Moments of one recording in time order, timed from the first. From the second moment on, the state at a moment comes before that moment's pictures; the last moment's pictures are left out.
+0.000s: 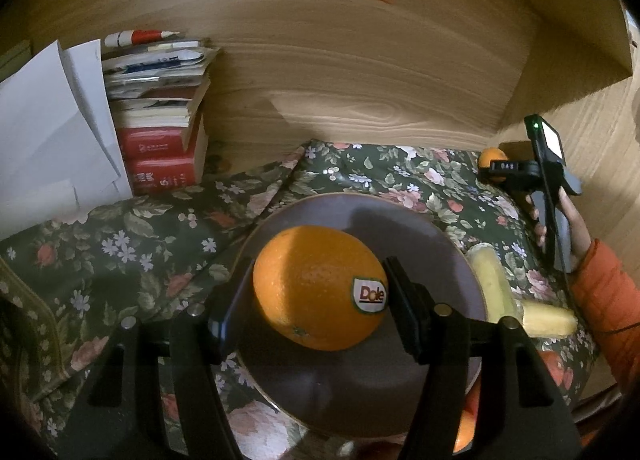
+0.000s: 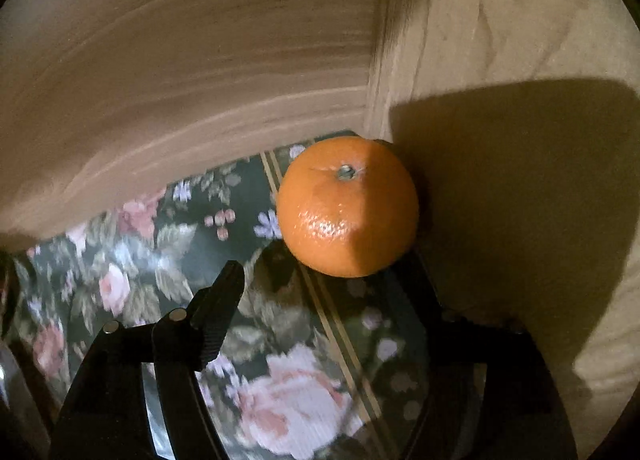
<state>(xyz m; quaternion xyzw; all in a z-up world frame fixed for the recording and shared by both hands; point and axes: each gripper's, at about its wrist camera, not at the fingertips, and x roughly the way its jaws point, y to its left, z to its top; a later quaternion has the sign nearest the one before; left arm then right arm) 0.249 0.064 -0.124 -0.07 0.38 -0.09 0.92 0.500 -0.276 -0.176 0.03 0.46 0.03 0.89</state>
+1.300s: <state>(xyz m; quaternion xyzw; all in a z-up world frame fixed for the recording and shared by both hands) 0.255 0.064 -0.109 -0.05 0.38 -0.07 0.92 0.433 -0.175 -0.083 -0.07 0.37 0.25 0.89</state>
